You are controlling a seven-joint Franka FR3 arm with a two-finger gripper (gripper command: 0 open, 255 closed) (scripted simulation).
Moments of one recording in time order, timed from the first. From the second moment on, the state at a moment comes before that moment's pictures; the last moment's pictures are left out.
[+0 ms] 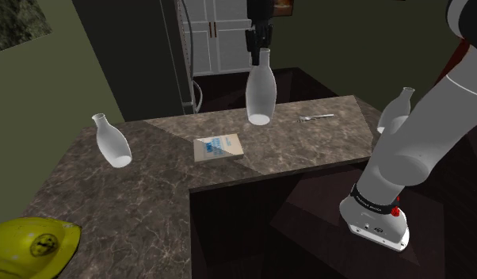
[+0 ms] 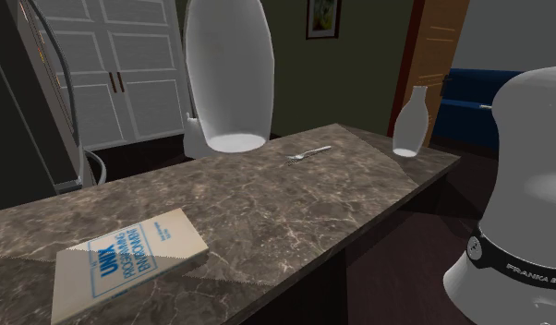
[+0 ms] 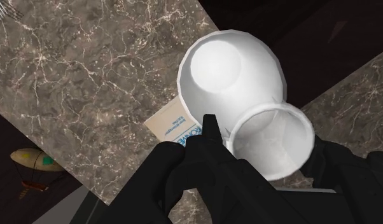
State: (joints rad) arm 0.06 -0.24 0.05 -1.72 0.02 1.43 -0.04
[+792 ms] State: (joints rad) arm 0.06 -0.16 0.06 -1.47 0.02 1.26 -0.03
